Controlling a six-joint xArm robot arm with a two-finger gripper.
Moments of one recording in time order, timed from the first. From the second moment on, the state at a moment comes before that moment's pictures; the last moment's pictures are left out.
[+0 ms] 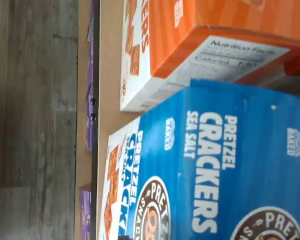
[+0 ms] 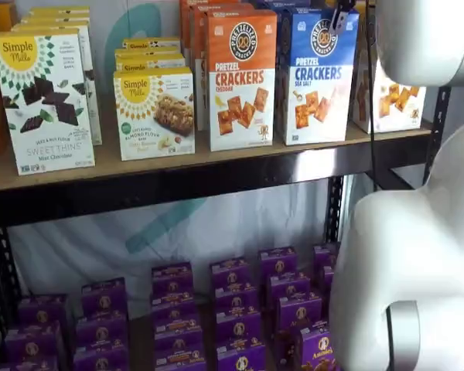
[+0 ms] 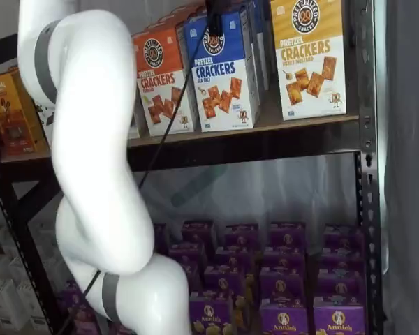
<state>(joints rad) -0.28 -0.21 -1.71 0.23 1.67 -1.78</state>
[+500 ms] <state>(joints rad) -0.27 -0.21 -1.68 0.20 1.67 -1.78</state>
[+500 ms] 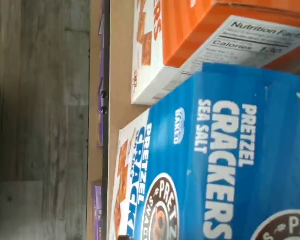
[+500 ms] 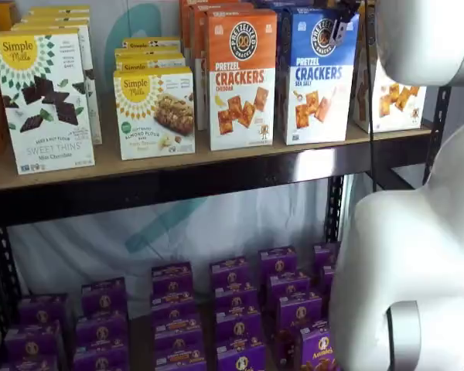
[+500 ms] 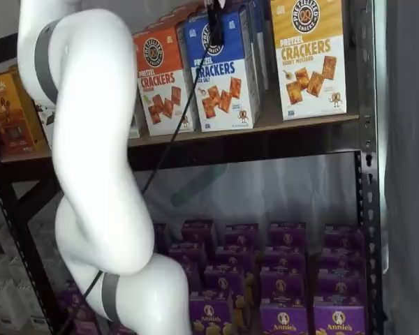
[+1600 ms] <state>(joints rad) -0.26 -0.22 -1.67 0.20 1.71 -1.77</state>
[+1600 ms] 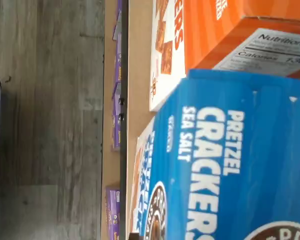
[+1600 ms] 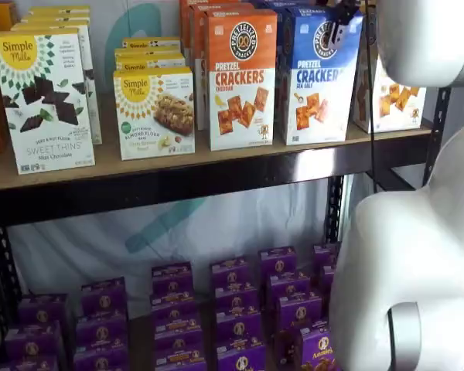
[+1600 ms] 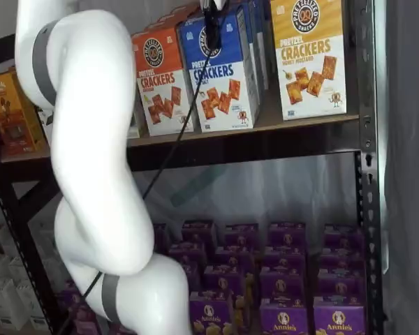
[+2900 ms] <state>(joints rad) -0.31 -0.26 -1.69 0.23 1.81 -1.79</state>
